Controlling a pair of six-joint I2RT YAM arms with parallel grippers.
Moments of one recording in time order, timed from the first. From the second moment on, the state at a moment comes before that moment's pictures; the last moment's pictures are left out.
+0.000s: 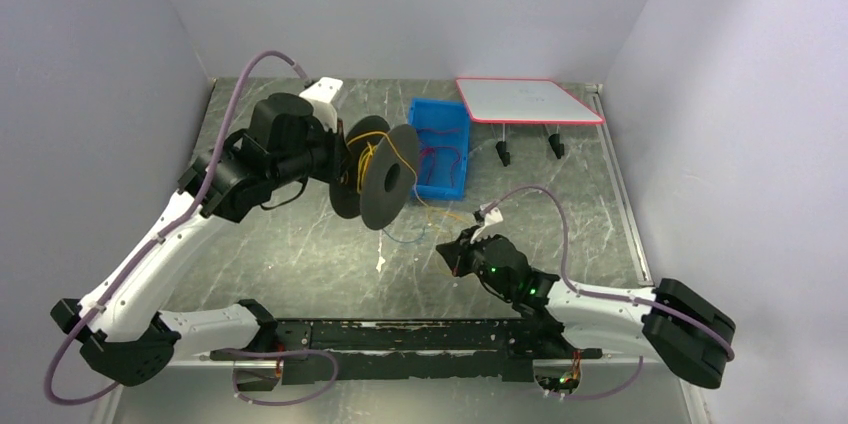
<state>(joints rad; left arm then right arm) -0.72 1.14 1.46 -0.86 -0.11 -0.33 0.98 1.02 0.13 0.58 0.24 0.56</state>
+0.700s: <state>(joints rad) -0.67 1.08 1.28 -0.88 0.02 -0.24 0.89 0.68 0.60 -0.14 0.70 0.47</state>
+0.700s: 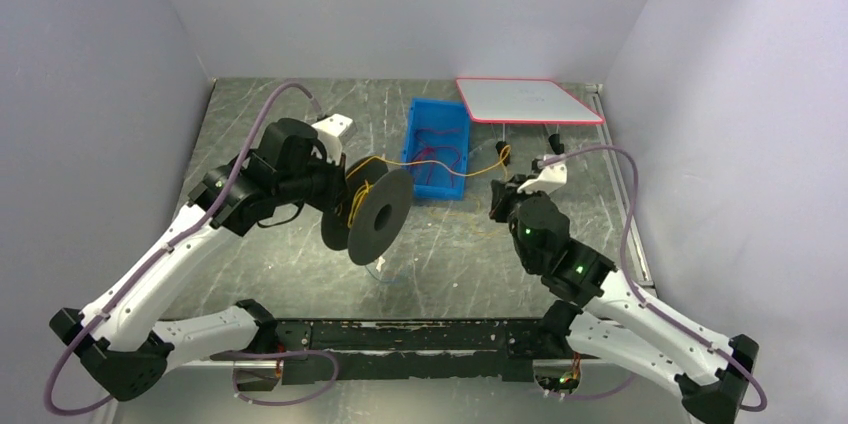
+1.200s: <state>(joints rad) -0.67 0.94 1.24 -0.87 0.19 -0.18 0.64 0.79 0.64 -0.19 0.74 0.36</state>
